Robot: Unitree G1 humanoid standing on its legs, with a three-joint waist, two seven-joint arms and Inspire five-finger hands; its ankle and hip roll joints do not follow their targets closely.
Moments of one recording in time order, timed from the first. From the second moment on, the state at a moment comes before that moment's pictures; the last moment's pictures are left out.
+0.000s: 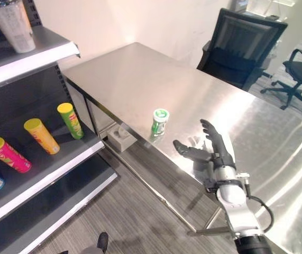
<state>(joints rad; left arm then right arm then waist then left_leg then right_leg) 0.23 0.23 -0.04 1.03 -0.12 -0.04 0.07 -0.05 -0.63 0.01 0.11 0.12 -0.07 -0.17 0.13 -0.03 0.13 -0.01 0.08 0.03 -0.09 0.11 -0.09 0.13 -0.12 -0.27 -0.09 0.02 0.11</state>
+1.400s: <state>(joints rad) 0.19 0.27 -0.04 1.00 -0.12 -0.04 0.08 -0.32 -0.61 0.09 0.32 0.12 -0.03 -0.26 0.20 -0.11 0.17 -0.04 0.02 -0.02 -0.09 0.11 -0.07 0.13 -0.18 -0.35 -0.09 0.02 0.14</state>
